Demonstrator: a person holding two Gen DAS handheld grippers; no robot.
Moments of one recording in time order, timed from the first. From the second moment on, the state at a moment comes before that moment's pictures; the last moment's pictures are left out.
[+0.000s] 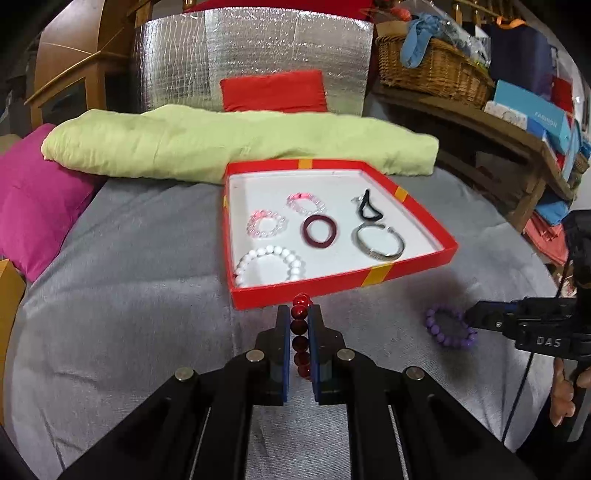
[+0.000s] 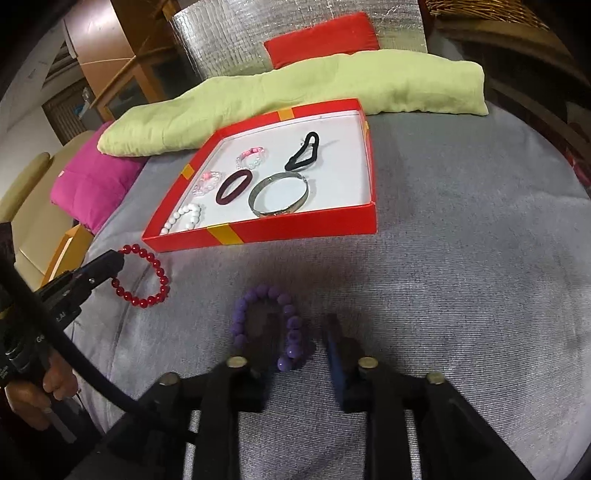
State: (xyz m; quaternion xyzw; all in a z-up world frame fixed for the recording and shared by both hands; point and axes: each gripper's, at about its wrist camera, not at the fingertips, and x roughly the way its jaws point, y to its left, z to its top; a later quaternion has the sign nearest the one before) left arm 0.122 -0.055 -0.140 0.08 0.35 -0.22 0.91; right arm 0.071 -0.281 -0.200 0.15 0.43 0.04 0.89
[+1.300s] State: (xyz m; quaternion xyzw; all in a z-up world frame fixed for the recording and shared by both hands) left arm 0.100 -0.069 -0.116 0.07 0.28 -0.27 0.92; right arm 0.050 -0.293 -0.155 0.16 0.29 0.03 0.94
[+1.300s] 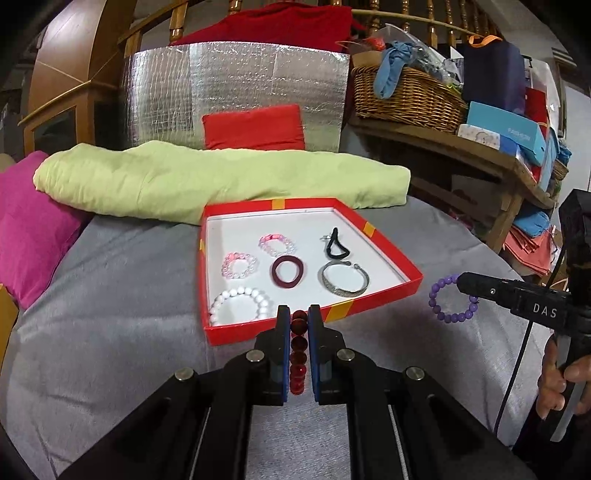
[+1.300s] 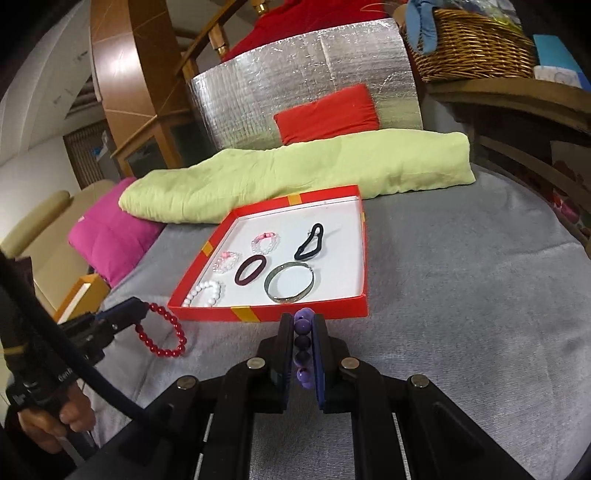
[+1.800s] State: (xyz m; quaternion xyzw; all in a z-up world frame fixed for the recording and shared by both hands) left arm 0.092 -0.082 -0.112 0.08 0.26 -0.28 0.92; right arm 0.044 -0.310 -0.148 0.18 0.28 0.02 0.94
